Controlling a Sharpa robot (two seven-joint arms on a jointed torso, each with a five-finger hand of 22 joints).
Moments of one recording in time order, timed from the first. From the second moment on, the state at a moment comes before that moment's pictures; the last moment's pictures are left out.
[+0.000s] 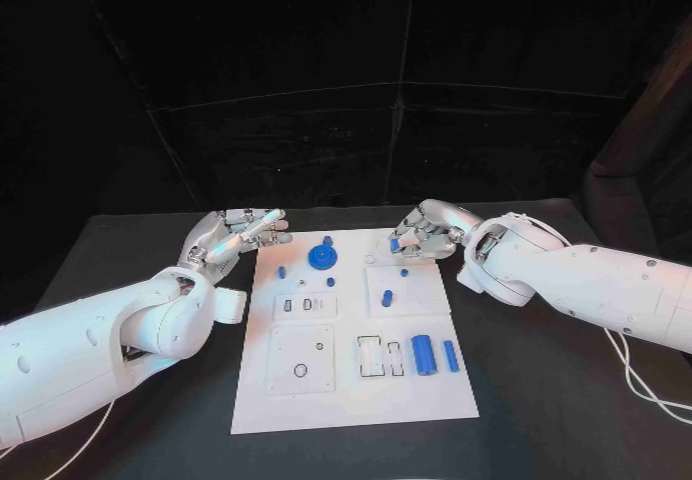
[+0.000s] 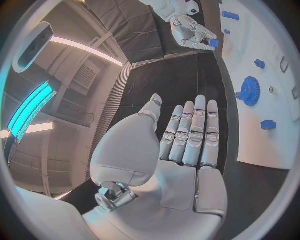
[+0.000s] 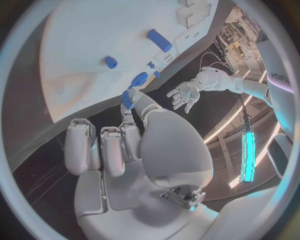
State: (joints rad) left arm 1.12 -0.87 -0.01 1.51 -0.07 -0.32 0.54; left_hand 1.28 0.03 0.02 0.07 0.05 0.96 0.22 0.11 0.07 1.06 0.17 0.10 0.07 1.09 0.13 0.16 0.13 0.17 0.85 0.25 0.22 0.07; right arm 1.19 -0.81 0.00 1.43 -1.22 -0.32 -0.01; right_hand 1.34 0.01 0.25 -0.07 0.18 1.11 0.13 0.11 0.07 1.46 0.02 1.34 1.31 1.47 -0.04 1.52 1.31 0.07 1.40 0.07 1.47 1.28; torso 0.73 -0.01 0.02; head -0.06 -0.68
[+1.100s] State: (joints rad) left arm 1.13 -0.85 -0.01 1.46 -0.05 -0.32 0.54; left_hand 1.27 0.04 0.02 0.06 0.05 0.97 0.22 0.11 0.07 1.07 0.17 0.10 0.07 1.09 0.13 0.15 0.13 0.17 0.86 0.25 0.22 0.07; right arm 1.14 -0.53 -0.04 1.43 -1.46 -0.26 -0.28; right_hand 1.29 0.00 0.28 -0.08 0.19 1.11 0.13 0.10 0.07 1.46 0.02 1.34 1.31 1.47 -0.04 1.51 1.31 0.07 1.39 0.07 1.47 1.27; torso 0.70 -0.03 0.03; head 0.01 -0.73
